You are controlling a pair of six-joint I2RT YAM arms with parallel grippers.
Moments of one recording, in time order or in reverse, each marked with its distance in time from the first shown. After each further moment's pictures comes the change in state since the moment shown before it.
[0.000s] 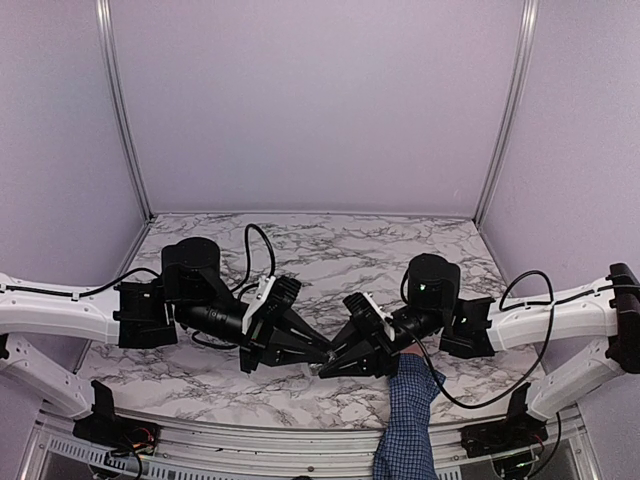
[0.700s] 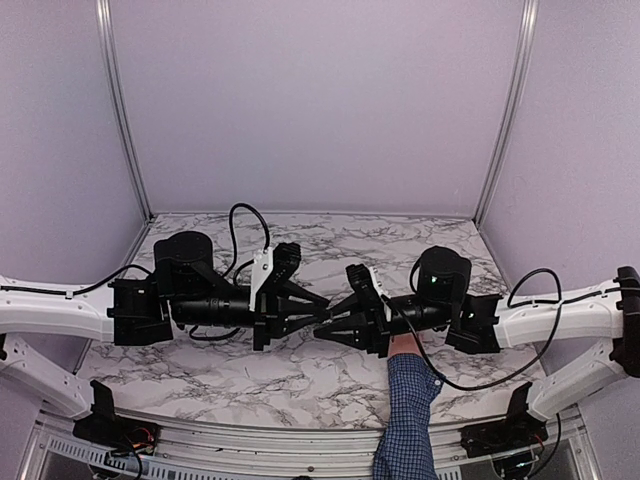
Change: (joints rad) left arm 0.002 -0.021 0.012 -0.002 -0.350 -0.057; right arm -0.038 -0.040 -0.008 0.023 0.296 0.014
